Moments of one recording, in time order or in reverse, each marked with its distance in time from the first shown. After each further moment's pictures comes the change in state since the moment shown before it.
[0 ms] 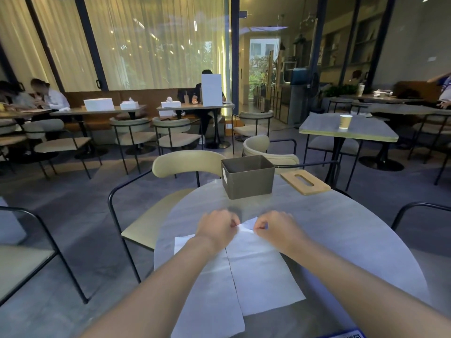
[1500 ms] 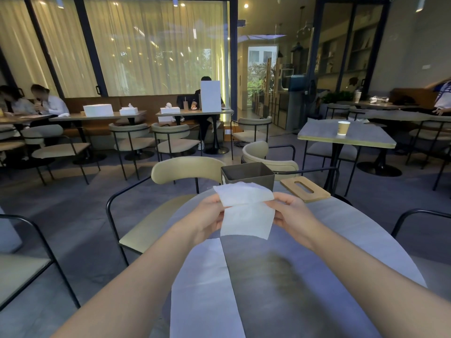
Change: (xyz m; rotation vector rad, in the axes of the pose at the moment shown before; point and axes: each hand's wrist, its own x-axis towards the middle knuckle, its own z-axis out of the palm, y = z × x) left_hand 0.011 -0.003 -0.052 -1.318 -0.209 -0.159; right_hand 0.017 0.000 -0.044 1.178 -0.031 0.084
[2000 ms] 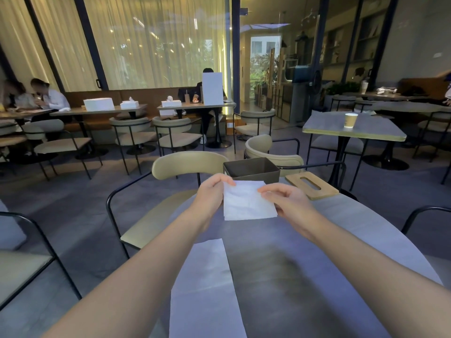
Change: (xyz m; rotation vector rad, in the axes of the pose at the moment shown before) left_hand 0.033 0.012 -0.005 0.204 0.299 0.147; right_hand 0.025 -0.002 0.006 -0.128 0.042 -0.064
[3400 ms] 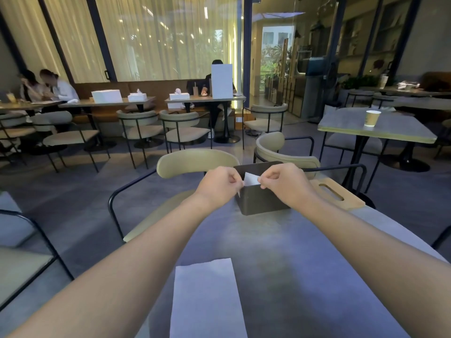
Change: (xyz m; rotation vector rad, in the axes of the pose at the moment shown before) left_hand 0.067 0.022 -0.015 0.699 -0.026 0.248; right_hand 0.087 -0.037 0.026 -0.701 0.106 -0.146
